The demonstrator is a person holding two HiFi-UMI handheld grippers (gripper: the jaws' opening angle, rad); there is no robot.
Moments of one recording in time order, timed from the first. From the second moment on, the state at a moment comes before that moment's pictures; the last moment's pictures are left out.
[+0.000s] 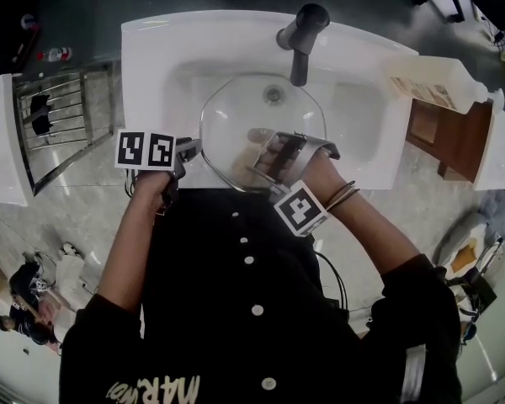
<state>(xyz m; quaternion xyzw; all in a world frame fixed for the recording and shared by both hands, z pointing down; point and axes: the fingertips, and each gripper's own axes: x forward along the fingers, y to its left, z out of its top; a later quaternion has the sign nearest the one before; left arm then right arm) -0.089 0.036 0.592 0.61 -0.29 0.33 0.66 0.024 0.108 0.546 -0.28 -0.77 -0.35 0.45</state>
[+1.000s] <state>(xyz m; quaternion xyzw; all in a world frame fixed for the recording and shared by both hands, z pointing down) -0.073 0.037 0.601 0.60 -0.28 0.35 0.66 0.041 0.116 0.534 -0.30 -0.77 -0.36 0.44</state>
